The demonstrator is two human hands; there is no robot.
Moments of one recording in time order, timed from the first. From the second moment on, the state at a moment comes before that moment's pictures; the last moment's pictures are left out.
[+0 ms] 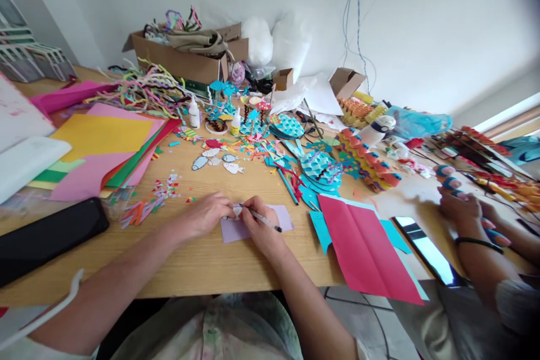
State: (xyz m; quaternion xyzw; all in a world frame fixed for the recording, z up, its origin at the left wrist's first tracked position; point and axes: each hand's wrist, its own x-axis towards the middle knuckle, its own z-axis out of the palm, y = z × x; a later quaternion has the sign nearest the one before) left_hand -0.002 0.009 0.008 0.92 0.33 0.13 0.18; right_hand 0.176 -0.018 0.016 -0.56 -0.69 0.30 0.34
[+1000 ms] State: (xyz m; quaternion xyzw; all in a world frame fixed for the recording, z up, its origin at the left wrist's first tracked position) left_hand -0.006 0.034 -0.012 0.91 0.26 0.20 0.26; right_hand 0.164 -0.024 0.022 -0.47 -0.74 0.38 0.30
